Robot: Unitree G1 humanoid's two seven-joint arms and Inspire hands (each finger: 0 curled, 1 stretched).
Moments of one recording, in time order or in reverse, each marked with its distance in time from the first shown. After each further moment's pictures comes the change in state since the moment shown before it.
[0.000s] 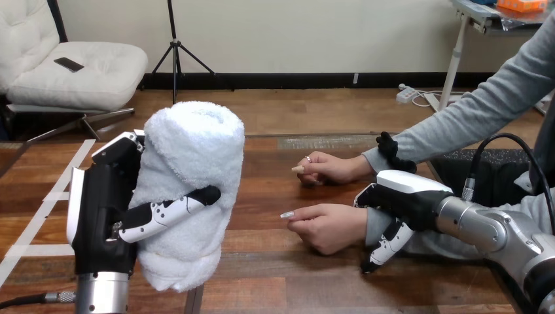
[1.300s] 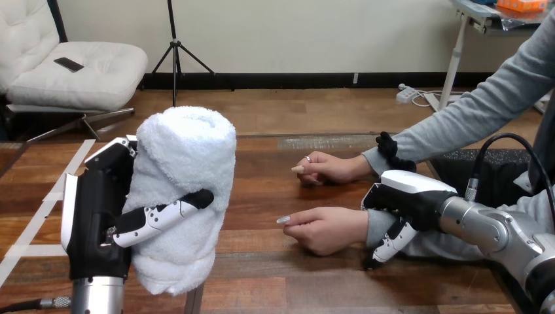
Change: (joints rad) left arm 0.000 0.000 0.022 0.035 -0.002 -0.024 -0.006; right arm -0.002 -0.007 0.007 0.005 -0.008 0.007 -0.016
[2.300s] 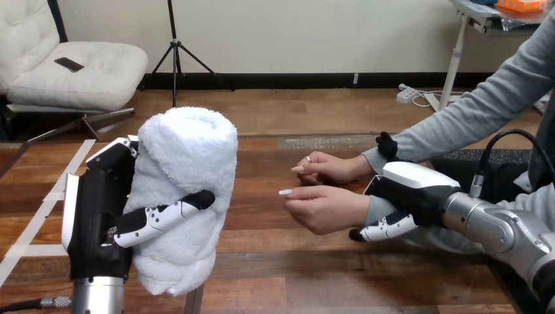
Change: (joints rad) left arm 0.000 -0.001 0.001 0.000 0.000 0.000 -0.008; right arm 0.000 -0.022 -0.001 0.001 -0.007 -0.061 -0.073
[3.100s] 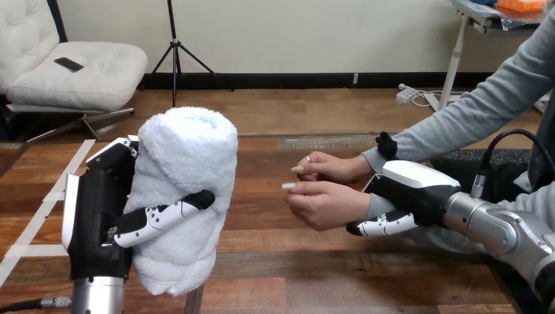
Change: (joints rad) left arm 0.000 -0.001 0.000 0.000 0.000 0.000 0.000; right arm 0.000 -0.003 -0.003 0.012 0.008 -0.032 -0.007
